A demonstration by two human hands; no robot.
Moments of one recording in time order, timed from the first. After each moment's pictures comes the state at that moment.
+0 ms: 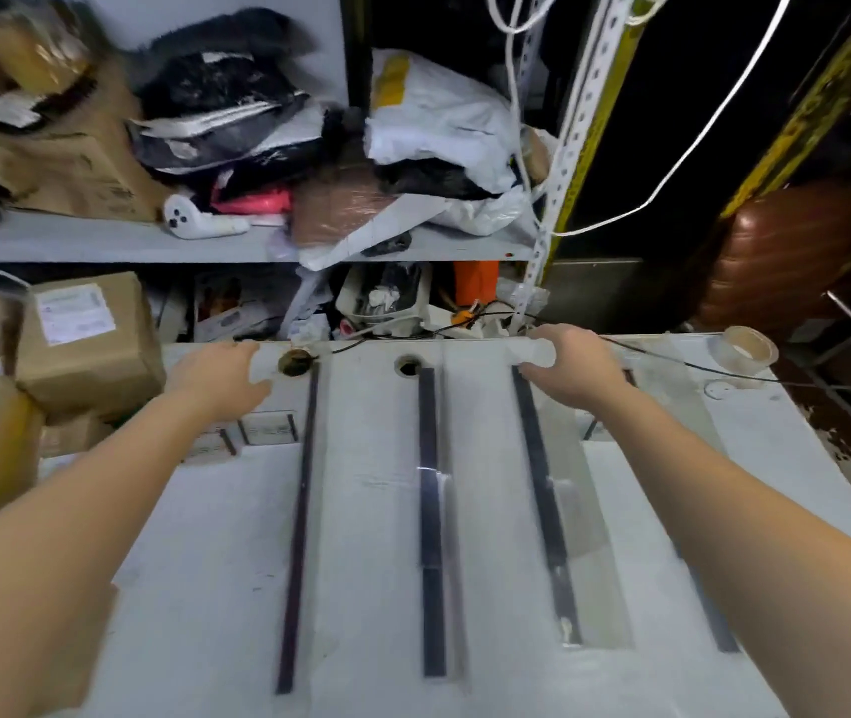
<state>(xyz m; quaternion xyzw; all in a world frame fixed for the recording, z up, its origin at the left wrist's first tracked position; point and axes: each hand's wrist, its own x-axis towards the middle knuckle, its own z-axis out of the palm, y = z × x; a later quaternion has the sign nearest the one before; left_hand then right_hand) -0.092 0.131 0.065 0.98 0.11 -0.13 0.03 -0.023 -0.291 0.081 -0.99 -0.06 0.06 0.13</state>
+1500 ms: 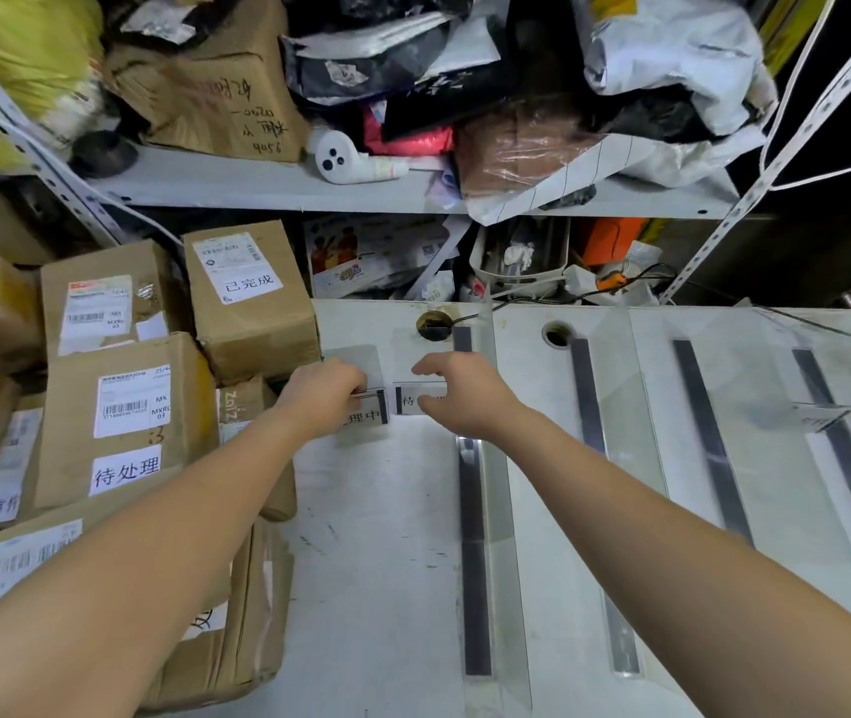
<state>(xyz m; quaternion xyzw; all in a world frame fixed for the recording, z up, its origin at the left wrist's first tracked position) -0.117 0.263 -0.020 0.99 -0.05 -0.15 0.05 -0.080 0.045 0.003 -0.92 -0.23 0.19 0.25</state>
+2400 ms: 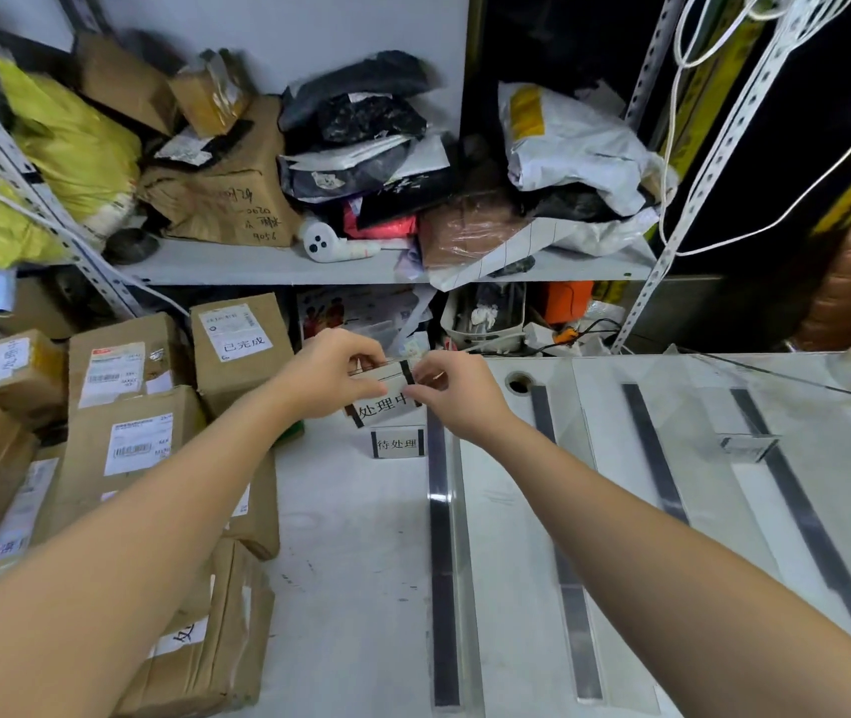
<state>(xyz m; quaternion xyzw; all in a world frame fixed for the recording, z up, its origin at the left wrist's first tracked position) -0.115 0.211 0.114 0.95 -0.10 -0.03 0.29 -0.081 0.006 0.065 -0.88 -0.18 0.06 0.43</state>
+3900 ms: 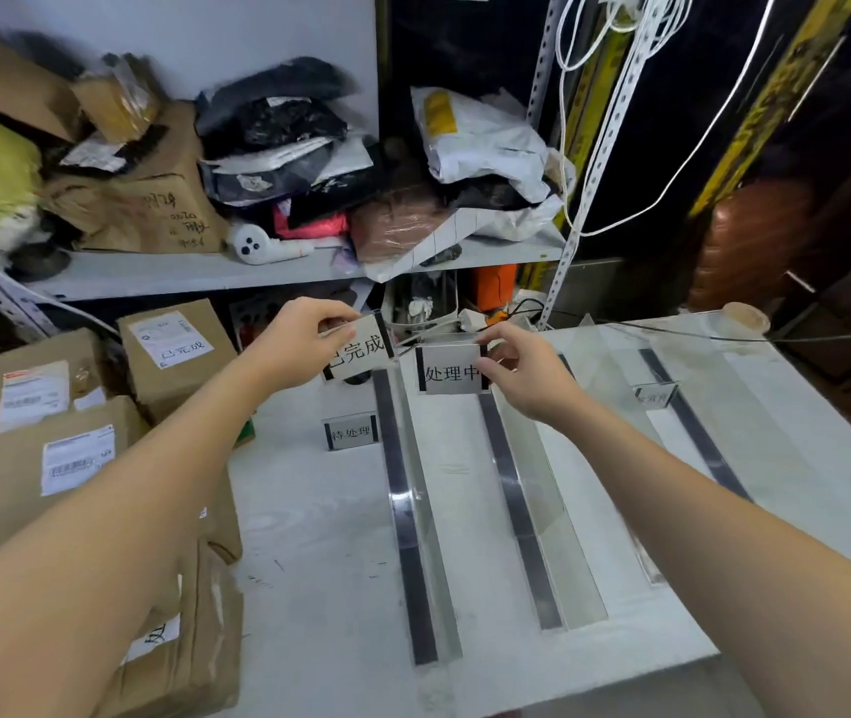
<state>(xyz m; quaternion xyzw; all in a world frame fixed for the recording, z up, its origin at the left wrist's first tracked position) -0.119 0.183 0.139 0.93 -0.12 0.03 0.34 -0.132 -0.115 0.108 -0.90 -0.07 0.02 0.43</state>
